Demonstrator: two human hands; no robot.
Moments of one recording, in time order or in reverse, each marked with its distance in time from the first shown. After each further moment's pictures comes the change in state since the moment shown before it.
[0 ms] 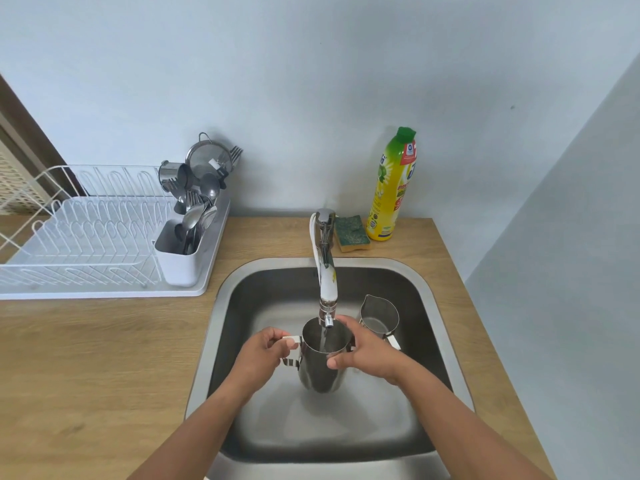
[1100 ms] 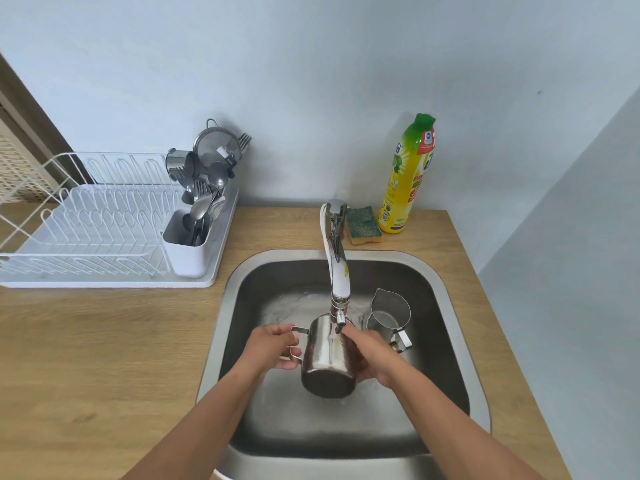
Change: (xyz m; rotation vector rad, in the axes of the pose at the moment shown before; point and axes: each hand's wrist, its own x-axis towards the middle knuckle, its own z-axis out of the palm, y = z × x) left_hand 0.018 0.000 0.000 -0.316 -0.017 -0.285; right_hand 0.033 0.015 0.027 0.385 0.178 0.341
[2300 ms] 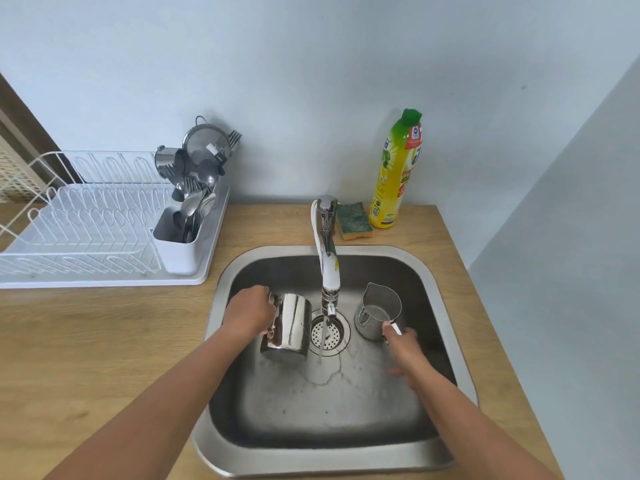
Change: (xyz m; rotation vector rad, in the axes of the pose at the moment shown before) left_hand 0.020 0.050 -0.013 1.072 0.243 0.312; right_hand 0.012 0.038 -0.057 0.063 0.440 0.037
